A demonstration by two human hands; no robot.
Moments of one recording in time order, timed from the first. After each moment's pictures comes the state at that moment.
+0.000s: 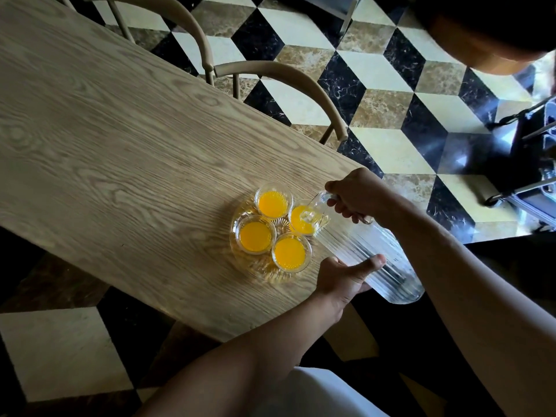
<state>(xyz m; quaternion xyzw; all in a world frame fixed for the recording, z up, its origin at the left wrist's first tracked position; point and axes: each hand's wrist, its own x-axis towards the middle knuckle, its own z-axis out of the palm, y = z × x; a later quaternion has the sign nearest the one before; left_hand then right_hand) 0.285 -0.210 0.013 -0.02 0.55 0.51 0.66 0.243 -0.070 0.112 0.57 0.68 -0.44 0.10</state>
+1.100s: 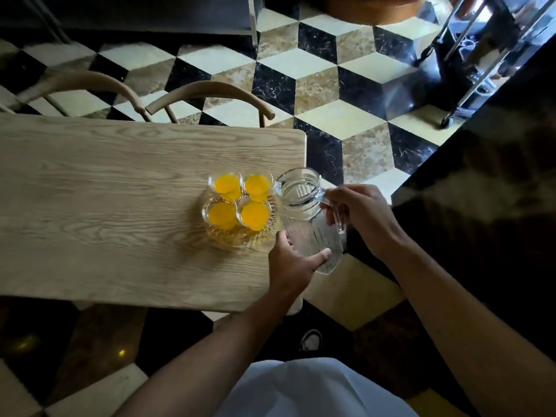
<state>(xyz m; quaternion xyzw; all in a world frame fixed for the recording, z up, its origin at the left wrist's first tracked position) 0.317 -0.334 0.016 0.31 0.78 0.34 0.41 0.432 -0.245 0.134 0.52 0.54 -0.59 -0.31</state>
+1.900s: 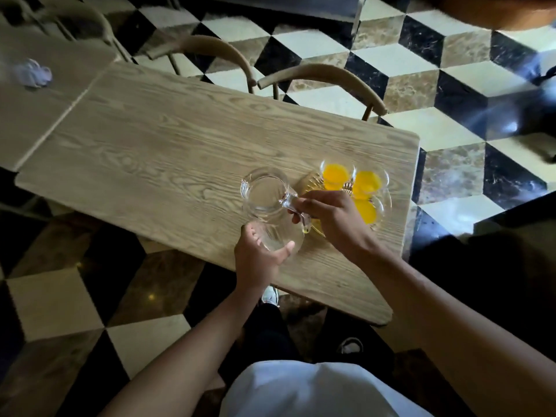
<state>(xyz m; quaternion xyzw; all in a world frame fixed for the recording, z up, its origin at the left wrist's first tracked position) 0.068 -0.439 -0.020 0.23 0.84 0.43 0.24 0.188 -0.313 0.096 0.38 0.64 -0.64 -0.19</state>
